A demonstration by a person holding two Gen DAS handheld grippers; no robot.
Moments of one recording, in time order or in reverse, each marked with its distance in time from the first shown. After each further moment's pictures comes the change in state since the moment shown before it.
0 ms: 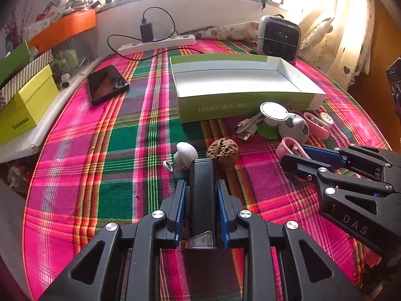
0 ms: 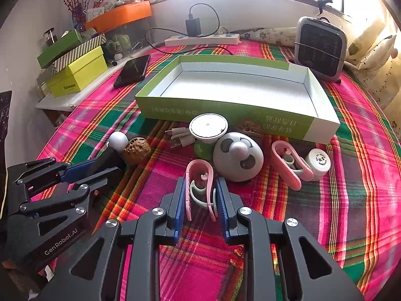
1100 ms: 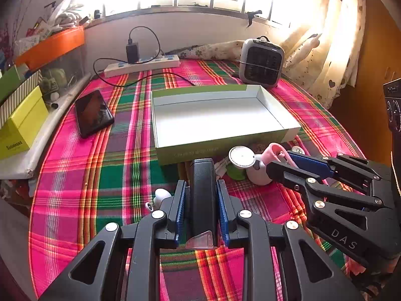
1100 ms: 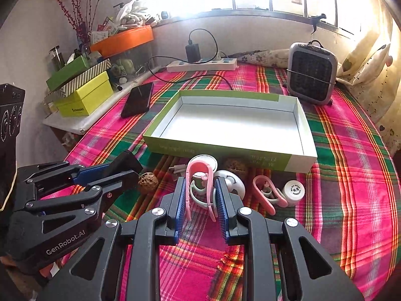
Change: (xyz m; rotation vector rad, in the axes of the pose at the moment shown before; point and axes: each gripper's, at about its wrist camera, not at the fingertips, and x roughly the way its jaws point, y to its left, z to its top) left arm -0.030 -0.012 0.047 -0.002 -0.048 -0.078; right arm -0.039 -0.010 0.027 0.010 -0.093 0.019
